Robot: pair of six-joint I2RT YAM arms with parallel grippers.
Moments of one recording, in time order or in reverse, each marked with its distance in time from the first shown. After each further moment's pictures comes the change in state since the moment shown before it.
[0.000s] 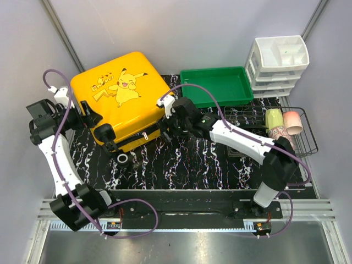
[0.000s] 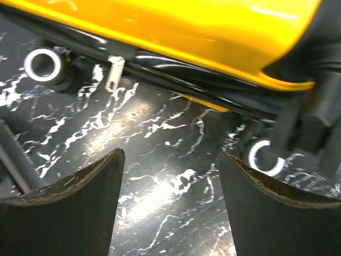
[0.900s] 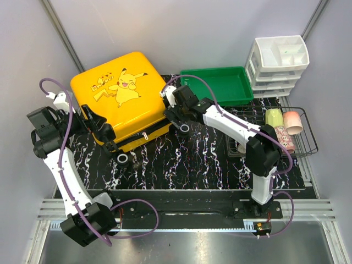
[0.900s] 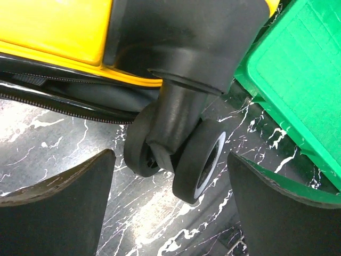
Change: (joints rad) left arm 0.000 -0.199 -0.095 -0.015 0.034 -0.139; right arm -0.127 0.220 0.246 -0.203 0.276 -0.244
